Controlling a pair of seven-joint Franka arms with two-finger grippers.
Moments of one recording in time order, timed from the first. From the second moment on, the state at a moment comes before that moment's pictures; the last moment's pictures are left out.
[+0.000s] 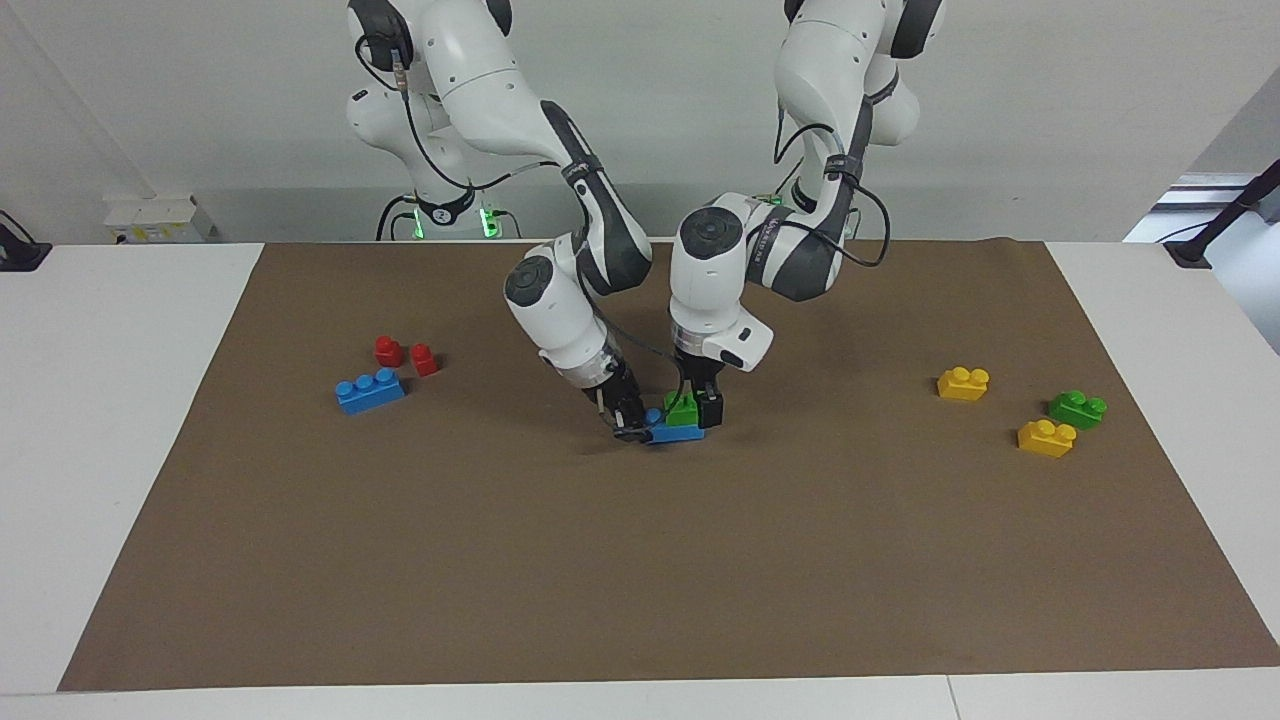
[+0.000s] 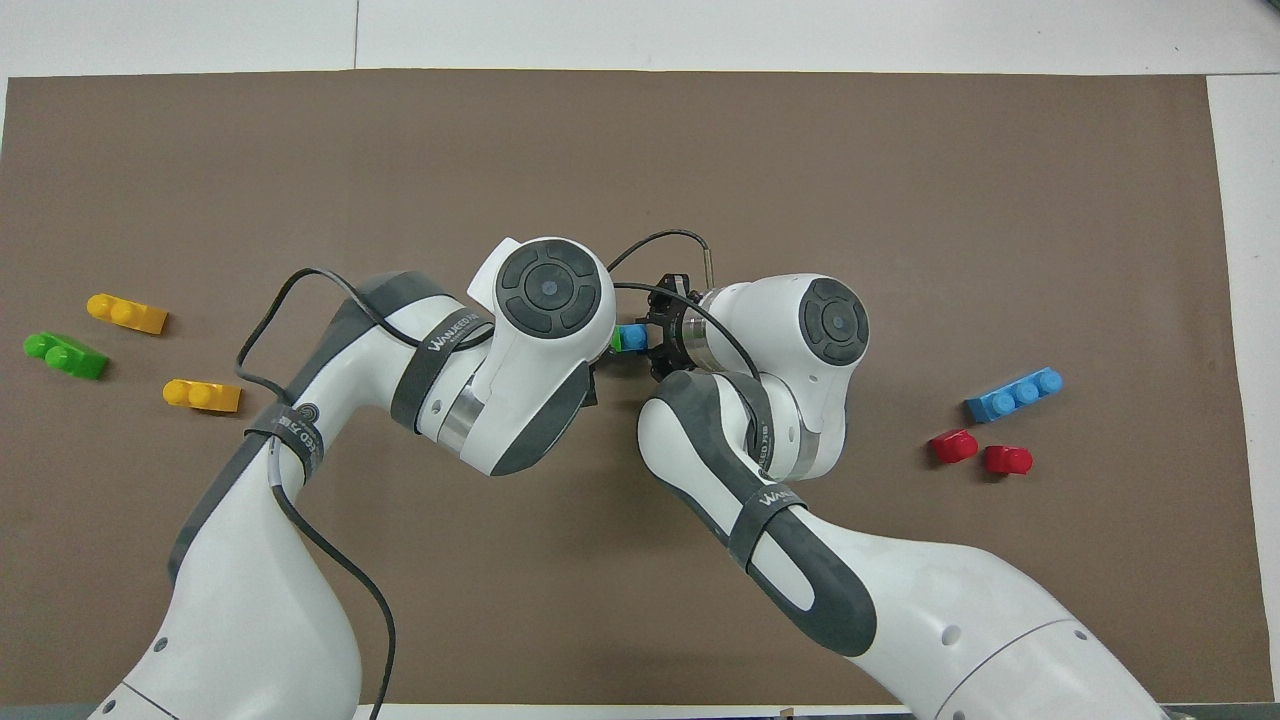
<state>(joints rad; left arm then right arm) -0.60 0.37 -0.04 -1.76 0.08 2.16 -2.33 0.58 0.46 -0.05 -1.89 0.65 2.60 1.54</state>
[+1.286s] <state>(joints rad) -0.61 0.36 -0.03 -1.79 0.09 2.24 -2.33 0.58 0.46 -0.05 -1.89 0.65 2.61 1.54</state>
